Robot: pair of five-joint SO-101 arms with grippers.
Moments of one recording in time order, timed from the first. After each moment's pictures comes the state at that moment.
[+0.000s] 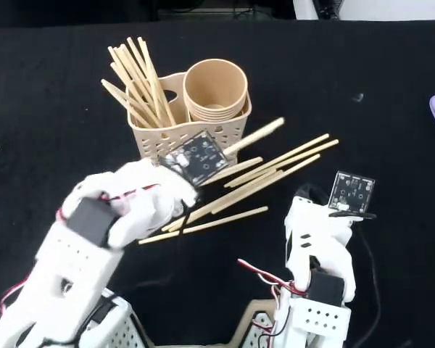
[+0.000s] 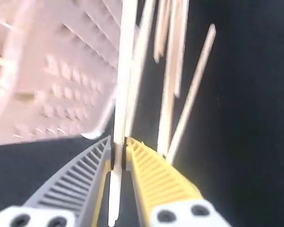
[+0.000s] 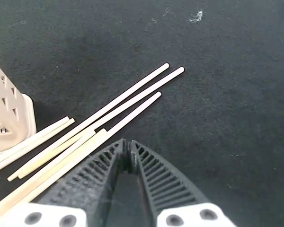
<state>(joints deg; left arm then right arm) 23.5 -52.2 33.6 75.2 -30.5 14.2 -103.2 96.6 48.8 -3.6</state>
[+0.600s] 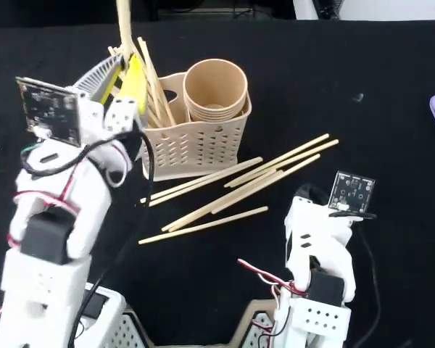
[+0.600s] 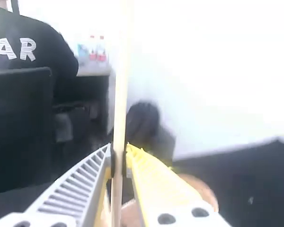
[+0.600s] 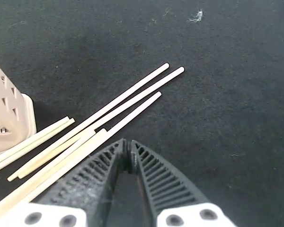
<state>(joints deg) 9.9 -57.6 32.7 26.3 3.0 14.2 -103.2 96.6 48.8 -3.6</state>
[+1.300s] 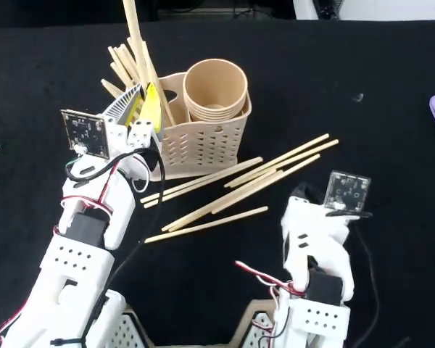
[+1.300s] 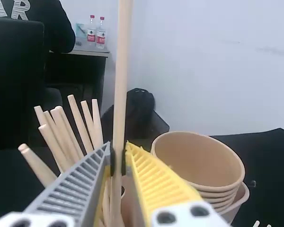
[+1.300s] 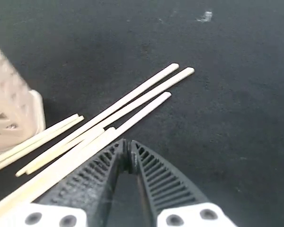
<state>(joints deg) 9.9 -57.5 62.0 -0.6 6.7 11.5 -103.2 96.6 48.8 -2.0</state>
